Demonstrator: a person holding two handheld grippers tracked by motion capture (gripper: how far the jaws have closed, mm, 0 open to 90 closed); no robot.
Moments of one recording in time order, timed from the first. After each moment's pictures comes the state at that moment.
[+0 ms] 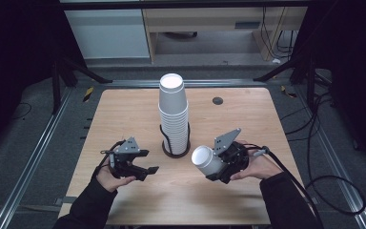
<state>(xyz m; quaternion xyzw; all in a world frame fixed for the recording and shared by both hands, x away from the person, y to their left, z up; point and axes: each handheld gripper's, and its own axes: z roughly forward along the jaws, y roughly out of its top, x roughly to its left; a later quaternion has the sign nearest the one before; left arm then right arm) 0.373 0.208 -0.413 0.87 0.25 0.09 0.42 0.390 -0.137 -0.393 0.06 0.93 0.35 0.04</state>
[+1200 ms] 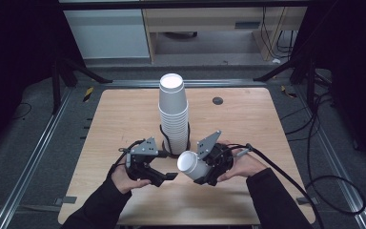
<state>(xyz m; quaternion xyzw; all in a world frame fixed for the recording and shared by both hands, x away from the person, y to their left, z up) 0.363 0.156 -0.389 0.87 0.18 0.05 0.45 0.391 -0.096 -0.398 0.01 0.94 0.34 0.01</state>
